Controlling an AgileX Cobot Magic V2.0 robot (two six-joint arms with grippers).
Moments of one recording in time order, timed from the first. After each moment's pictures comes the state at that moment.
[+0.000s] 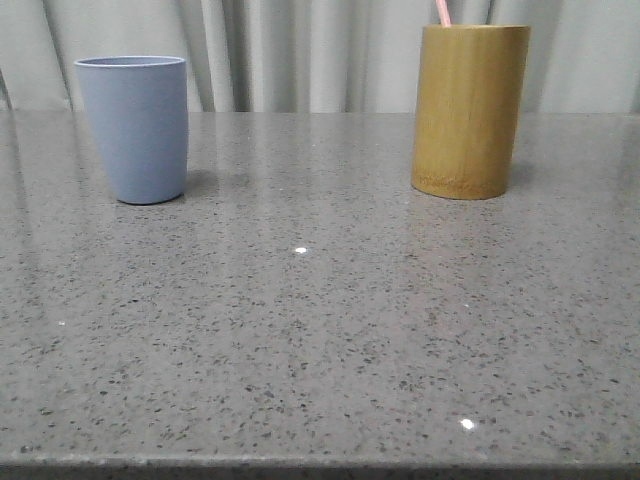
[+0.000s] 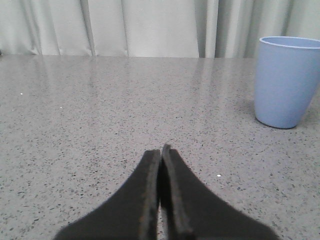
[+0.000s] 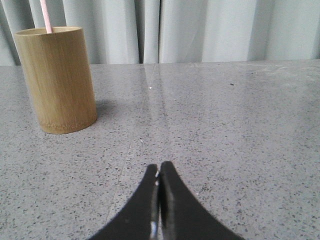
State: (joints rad) left arm -0.03 0.00 0.00 -0.02 0.14 -0.06; right arm 0.05 -0.01 0.03 -0.02 0.09 0.13
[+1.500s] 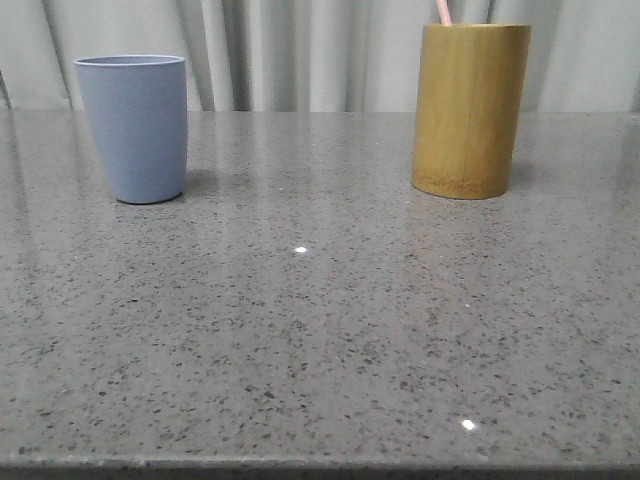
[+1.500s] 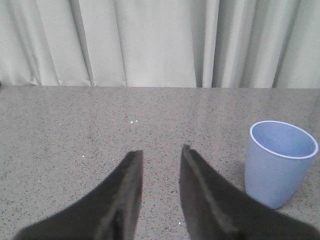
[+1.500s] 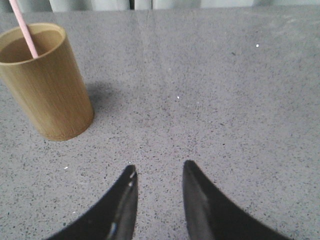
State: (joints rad) left arm -0.03 0.51 -0.59 -0.02 0.32 -0.06; right arm 0.05 0.62 -0.62 0.00 0.51 0.13
